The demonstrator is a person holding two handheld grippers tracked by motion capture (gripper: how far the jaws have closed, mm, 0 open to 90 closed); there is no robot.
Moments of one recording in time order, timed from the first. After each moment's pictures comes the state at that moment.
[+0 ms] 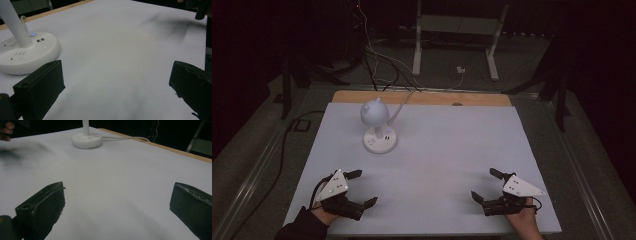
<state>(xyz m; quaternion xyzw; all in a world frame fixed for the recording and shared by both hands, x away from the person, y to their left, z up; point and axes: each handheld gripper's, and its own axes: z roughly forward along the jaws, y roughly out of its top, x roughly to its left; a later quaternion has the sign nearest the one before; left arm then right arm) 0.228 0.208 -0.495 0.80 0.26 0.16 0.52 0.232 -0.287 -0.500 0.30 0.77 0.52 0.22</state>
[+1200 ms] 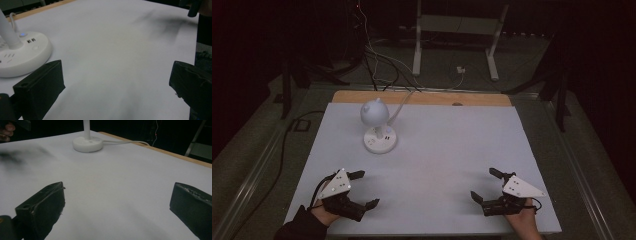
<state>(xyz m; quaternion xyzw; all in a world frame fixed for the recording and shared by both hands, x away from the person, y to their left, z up) 0.228 0.201 -0.482 0.81 0.26 0.13 0.51 0.230 -0.284 -0.495 0.30 0.76 0.53 0.23</state>
